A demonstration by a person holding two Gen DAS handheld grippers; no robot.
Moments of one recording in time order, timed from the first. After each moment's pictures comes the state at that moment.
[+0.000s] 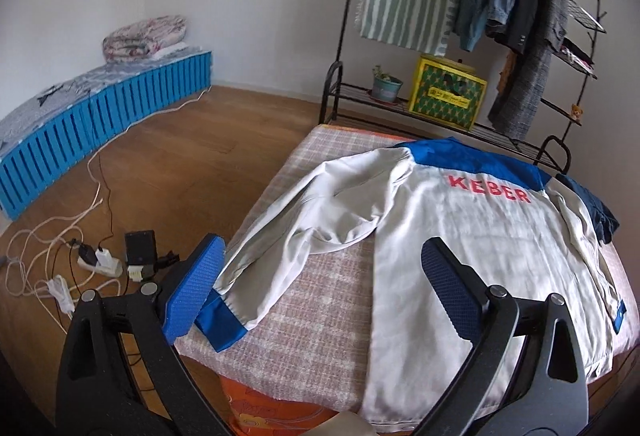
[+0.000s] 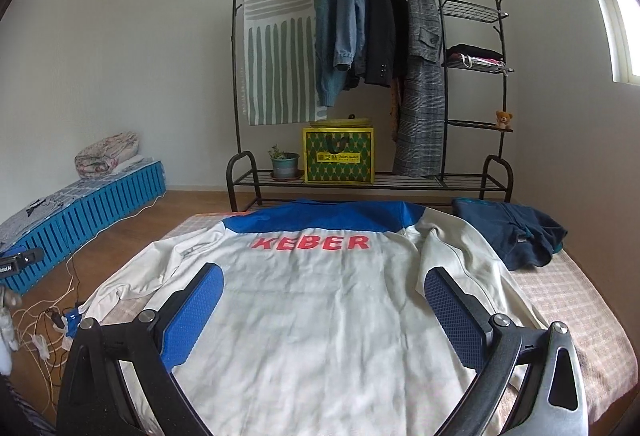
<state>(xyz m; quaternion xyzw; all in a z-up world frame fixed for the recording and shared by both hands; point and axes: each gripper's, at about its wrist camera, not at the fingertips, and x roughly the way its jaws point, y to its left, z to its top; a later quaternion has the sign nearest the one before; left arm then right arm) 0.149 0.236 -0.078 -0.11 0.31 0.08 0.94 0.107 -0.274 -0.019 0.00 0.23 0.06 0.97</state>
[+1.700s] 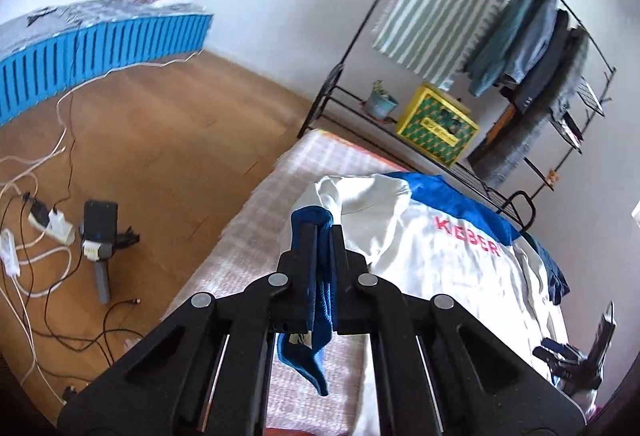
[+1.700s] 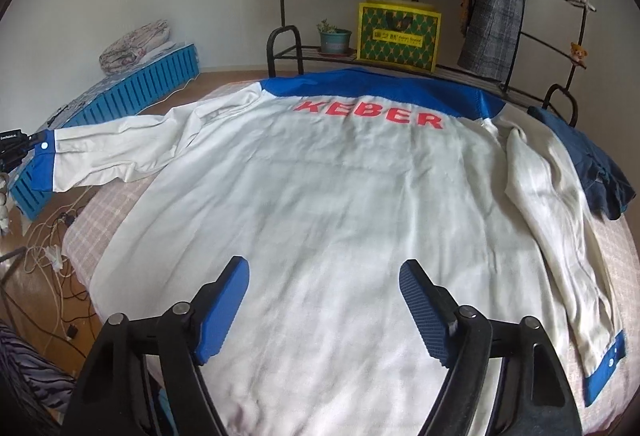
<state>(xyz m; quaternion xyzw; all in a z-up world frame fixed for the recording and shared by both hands) 0.157 0.311 -0.086 -0.23 0.29 0.01 0.93 0.166 -0.226 -0.114 -0.01 0.45 0.15 0.88</state>
